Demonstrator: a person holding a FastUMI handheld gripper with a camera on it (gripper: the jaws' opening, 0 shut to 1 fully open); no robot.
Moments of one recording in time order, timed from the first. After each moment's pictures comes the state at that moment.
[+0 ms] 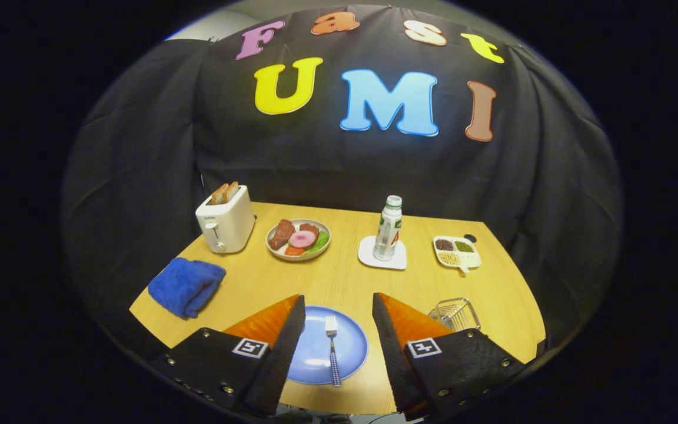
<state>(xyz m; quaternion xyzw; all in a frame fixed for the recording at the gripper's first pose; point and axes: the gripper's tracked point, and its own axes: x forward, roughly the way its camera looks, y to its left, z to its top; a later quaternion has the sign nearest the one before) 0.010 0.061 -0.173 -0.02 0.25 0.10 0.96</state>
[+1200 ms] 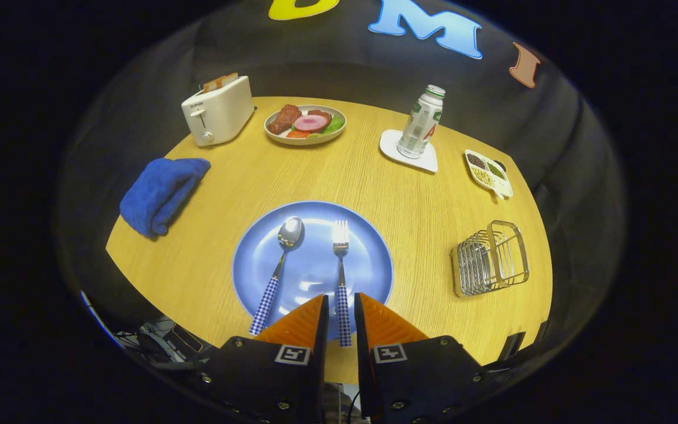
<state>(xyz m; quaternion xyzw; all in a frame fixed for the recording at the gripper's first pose) -0.007 0.072 -0.310 -0.09 0.46 0.09 0.88</state>
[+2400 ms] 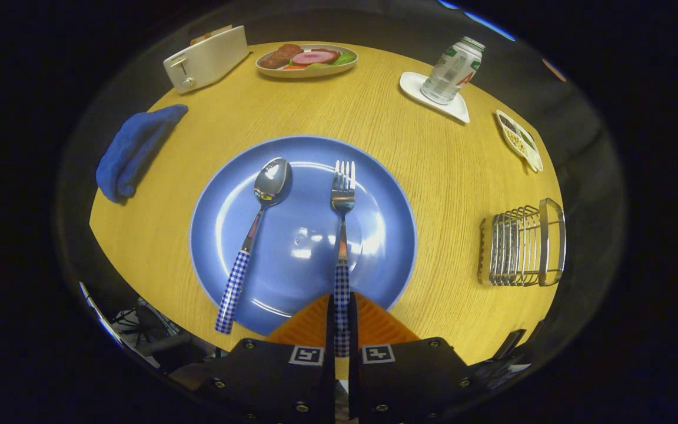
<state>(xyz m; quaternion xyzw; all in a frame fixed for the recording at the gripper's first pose) 0.003 0.062 -0.354 -0.13 0.56 0.11 0.81</state>
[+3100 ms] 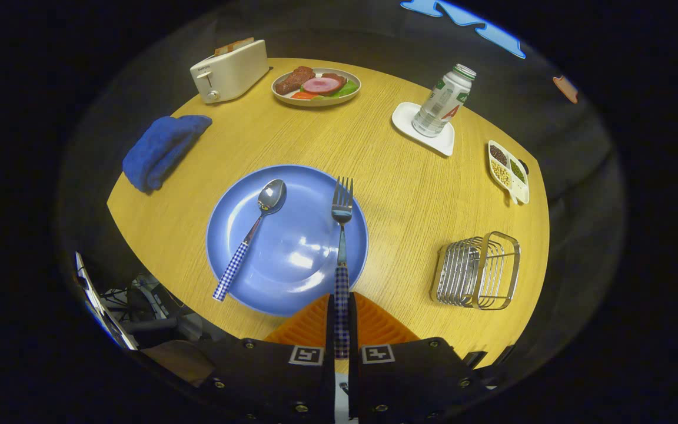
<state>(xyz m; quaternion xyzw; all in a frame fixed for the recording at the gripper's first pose) 0.005 0.021 -0.295 -0.16 0.54 0.17 0.81</state>
